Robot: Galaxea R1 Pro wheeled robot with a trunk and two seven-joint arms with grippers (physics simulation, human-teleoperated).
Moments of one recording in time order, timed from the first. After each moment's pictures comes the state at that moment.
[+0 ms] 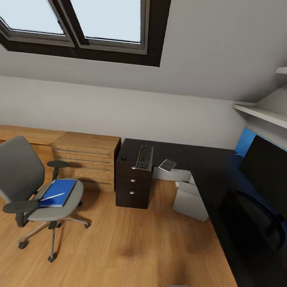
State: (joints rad) left arm -0.48 0.07 -1.98 -0.33 2.04 -0.31 0.29; right arm -0.44 0.14 -0.09 0.02 0.32 -0.52 -0.35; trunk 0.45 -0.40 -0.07
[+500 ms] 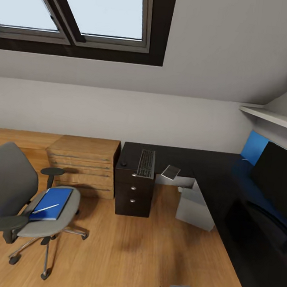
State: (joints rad) left arm -0.48 0.07 -1.98 -0.33 2.04 -0.31 0.29; right arm -0.44 0.14 -0.09 0.02 0.32 -0.52 -0.35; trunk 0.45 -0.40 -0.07
